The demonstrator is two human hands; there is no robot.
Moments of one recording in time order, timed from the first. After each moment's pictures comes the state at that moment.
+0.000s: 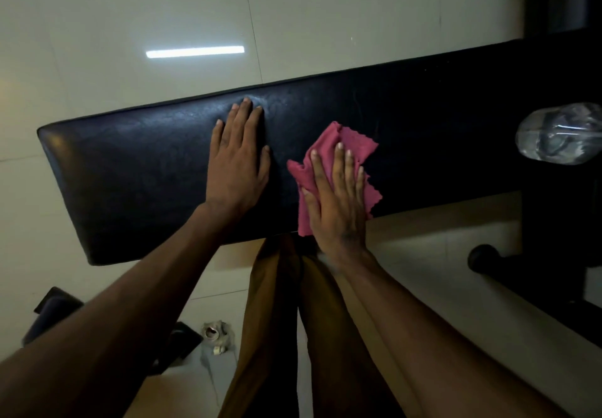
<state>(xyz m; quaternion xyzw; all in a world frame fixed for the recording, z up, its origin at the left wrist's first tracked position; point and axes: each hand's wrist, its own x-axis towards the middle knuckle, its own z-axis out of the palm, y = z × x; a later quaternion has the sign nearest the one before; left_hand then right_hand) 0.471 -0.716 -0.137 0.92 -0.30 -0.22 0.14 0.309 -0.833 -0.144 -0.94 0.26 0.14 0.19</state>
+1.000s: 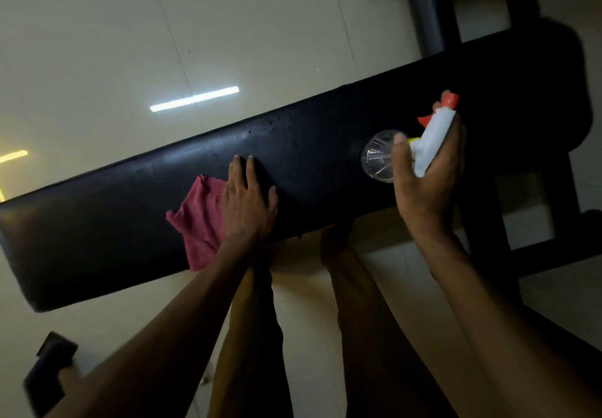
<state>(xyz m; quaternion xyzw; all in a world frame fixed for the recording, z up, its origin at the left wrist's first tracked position) 0.340 -0.935 -0.084 0.92 -0.19 -0.31 0.12 0.217 -1.150 -0.013 -0.78 0.47 -0.23 0.36</state>
